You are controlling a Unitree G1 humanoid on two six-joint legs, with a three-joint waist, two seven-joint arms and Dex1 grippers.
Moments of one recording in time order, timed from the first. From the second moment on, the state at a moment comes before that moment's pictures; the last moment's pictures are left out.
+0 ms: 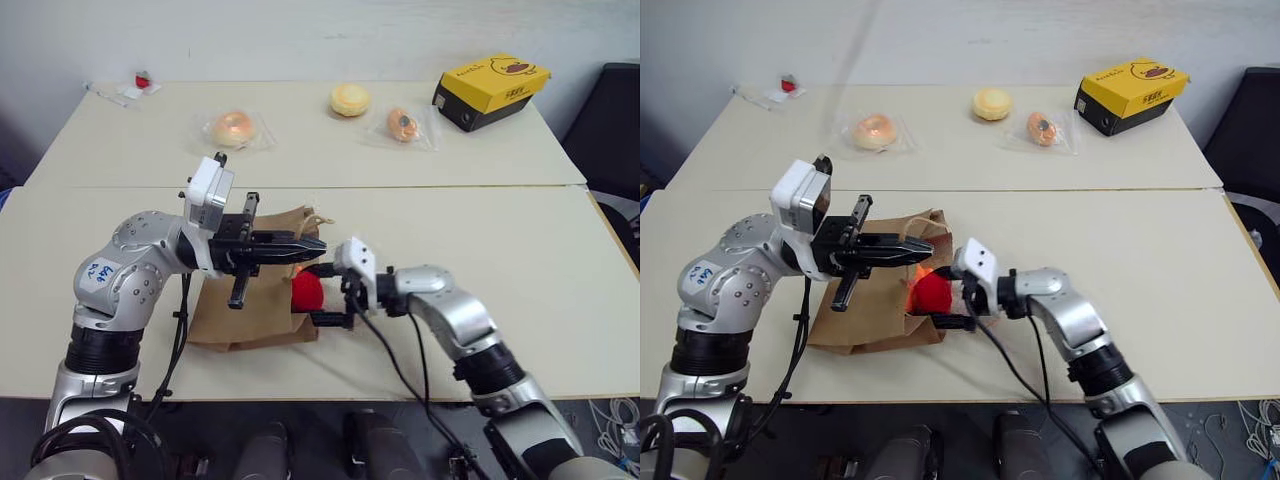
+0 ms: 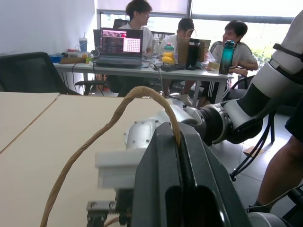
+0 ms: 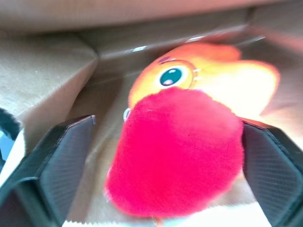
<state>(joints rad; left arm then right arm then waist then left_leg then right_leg) -0.61 0.61 0.03 -0.19 -0.78 0.59 -1.19 -0.56 -0.37 0.29 -0.04 0.34 0.50 1.02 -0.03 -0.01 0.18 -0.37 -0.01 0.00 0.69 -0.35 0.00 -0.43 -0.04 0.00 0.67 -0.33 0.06</state>
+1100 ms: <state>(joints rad) -0.59 0.65 0.03 -0.24 -0.80 0.64 -1.20 -0.41 -0.41 -0.24 -0.26 0.87 1.59 0.56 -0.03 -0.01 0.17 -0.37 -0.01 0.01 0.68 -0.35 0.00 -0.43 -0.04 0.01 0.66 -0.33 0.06</state>
